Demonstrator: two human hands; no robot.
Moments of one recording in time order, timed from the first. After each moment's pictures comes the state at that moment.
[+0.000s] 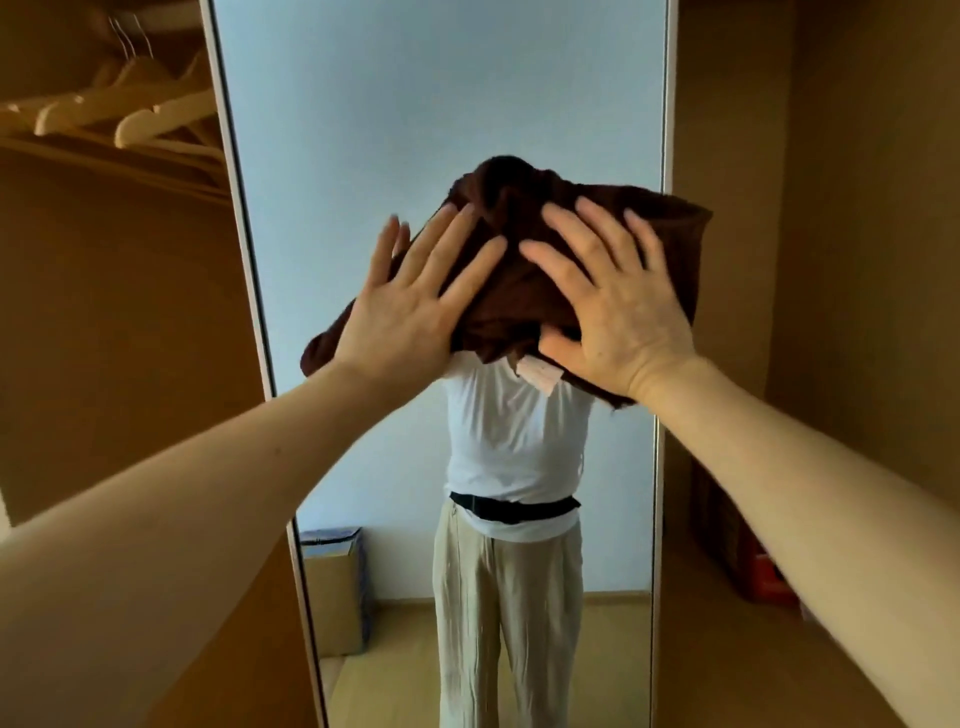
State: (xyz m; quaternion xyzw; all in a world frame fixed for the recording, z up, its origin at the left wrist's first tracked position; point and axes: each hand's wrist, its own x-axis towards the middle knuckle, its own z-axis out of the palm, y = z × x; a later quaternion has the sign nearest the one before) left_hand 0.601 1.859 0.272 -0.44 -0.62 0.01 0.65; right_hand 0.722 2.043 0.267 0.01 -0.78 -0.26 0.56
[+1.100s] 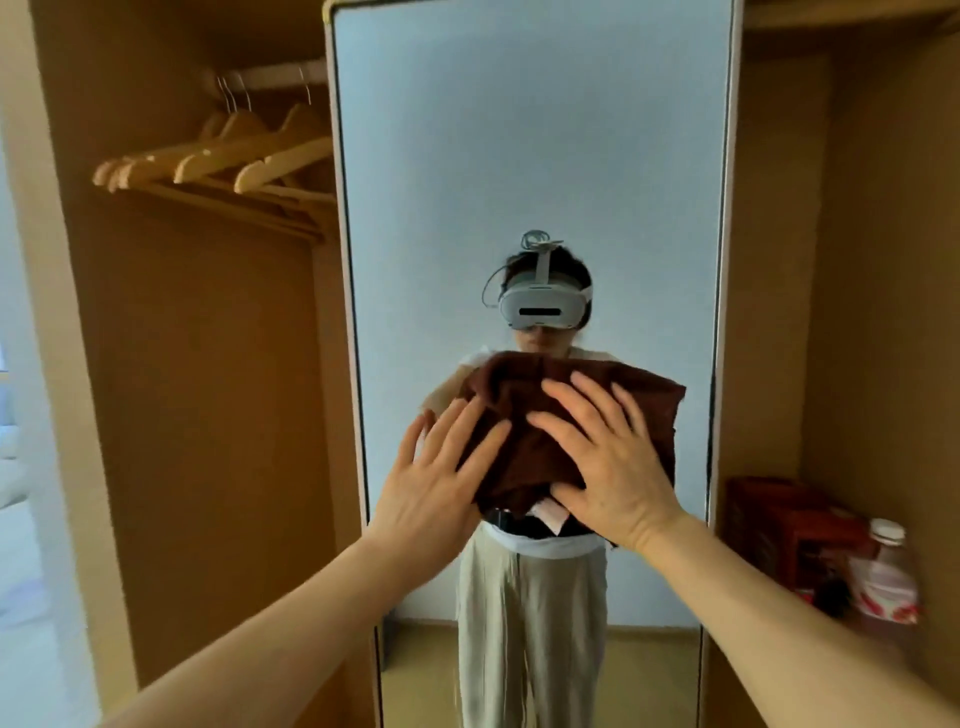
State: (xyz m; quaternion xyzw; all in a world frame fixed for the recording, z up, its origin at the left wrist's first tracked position) left_hand 0.620 1.792 0.159 -0.46 -0.74 -0.05 0.48; right_hand 0.712 1.983 0.174 0.06 -0.86 -0.14 0.49
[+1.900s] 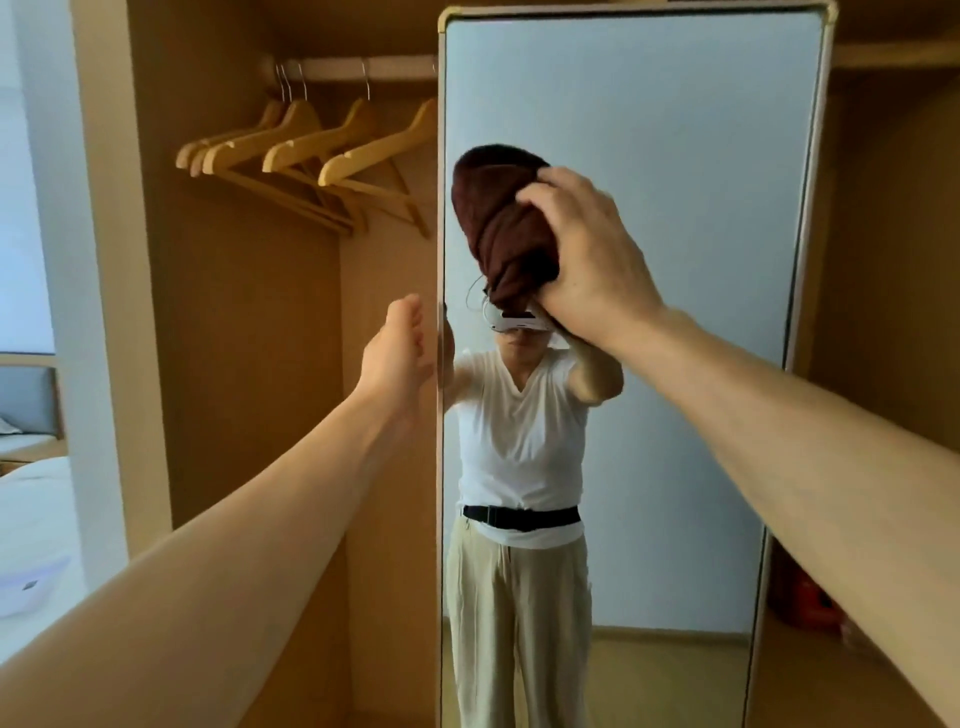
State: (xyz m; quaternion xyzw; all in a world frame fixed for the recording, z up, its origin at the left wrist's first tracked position) left_hand 0.585 1.717 0.273 -0.22 -0.54 -0.81 -0.01; right_hand 0.687 1.854 0.341 0.05 -0.82 -0.03 0.57
